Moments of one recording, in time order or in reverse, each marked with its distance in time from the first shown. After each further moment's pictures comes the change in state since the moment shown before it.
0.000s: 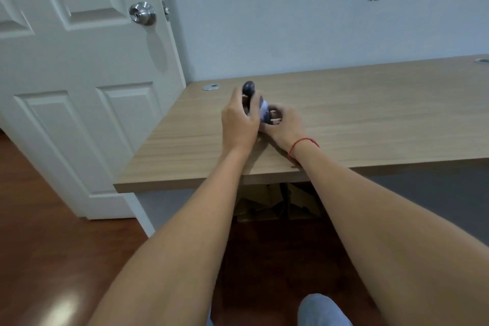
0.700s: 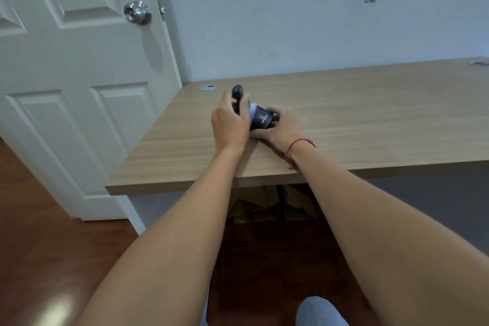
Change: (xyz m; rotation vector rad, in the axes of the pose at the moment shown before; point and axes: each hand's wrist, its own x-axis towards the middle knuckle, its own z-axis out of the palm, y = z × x) left_hand 0.007 -0.011 0.003 0.110 0.045 -0.100; right_hand 0.005 0.007 -0.002 -0.055 -0.020 0.081
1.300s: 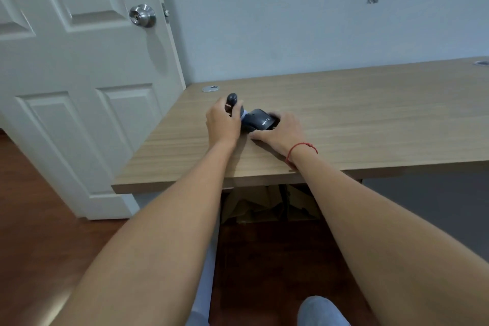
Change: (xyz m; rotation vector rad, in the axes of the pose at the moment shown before) left_hand 0.013 -0.017 -0.008 0.049 -0.113 -0.136; right_hand -0.007 -0.002 0.002 -0.118 0.052 -0.054
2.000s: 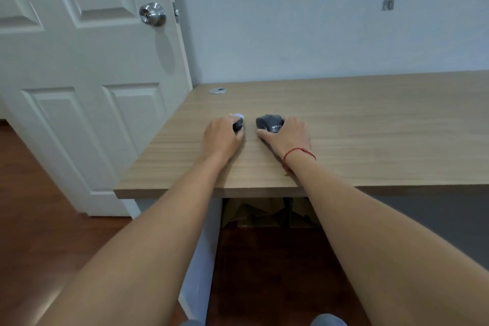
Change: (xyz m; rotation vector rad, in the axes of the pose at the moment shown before) left_hand 0.005 -0.027 -0.019 0.440 -0.263 0.196; right_hand 0.017 -0.007 0.014 -0.196 0.101 0.144
